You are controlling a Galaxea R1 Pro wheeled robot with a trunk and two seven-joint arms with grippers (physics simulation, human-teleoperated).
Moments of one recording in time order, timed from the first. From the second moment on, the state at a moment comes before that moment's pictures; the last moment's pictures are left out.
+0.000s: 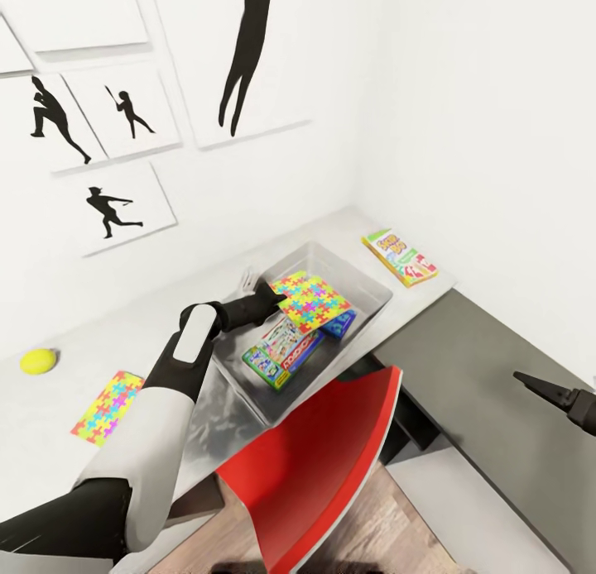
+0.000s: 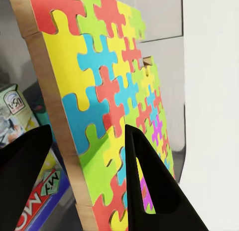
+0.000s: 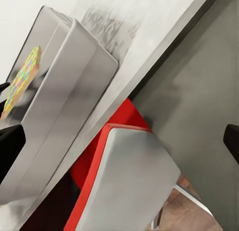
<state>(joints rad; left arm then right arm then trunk) -0.99 -0.17 0.08 -0.90 0.97 0.78 0.04 -0.31 -0.43 -0.70 -1.43 -0.37 0.98 1.10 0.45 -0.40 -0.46</state>
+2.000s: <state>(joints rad) -1.02 -0.17 0.08 -0.92 1.02 0.77 0.04 -0.31 -0.43 -0.71 -1.43 -0.37 0.98 1.10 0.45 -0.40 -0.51</state>
